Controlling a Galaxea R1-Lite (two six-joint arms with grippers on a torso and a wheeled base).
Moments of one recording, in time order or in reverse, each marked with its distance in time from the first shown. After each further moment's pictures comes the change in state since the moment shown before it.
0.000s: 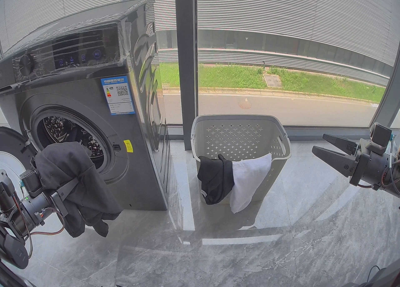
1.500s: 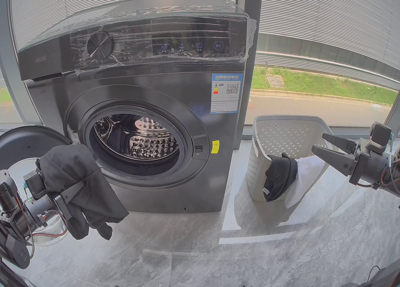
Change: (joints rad) left arm -0.027 0.021 0.000 -0.003 -0.042 0.005; right arm 0.000 0.005 -0.006 0.000 0.001 0.000
